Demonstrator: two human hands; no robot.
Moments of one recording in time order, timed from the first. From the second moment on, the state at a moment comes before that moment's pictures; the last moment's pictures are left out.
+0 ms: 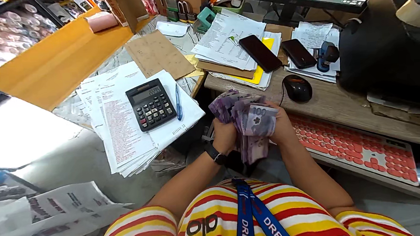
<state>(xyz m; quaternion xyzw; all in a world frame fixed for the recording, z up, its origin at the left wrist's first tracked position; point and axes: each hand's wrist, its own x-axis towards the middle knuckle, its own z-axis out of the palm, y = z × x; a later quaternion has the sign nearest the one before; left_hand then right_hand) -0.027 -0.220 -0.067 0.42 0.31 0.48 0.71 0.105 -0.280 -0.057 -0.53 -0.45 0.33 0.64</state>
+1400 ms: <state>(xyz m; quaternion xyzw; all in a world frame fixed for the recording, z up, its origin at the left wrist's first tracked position) -0.031 -0.217 -0.072 0.43 0.32 0.45 0.72 0.116 -0.277 -0.058 -0.55 -0.34 0.31 0.70</state>
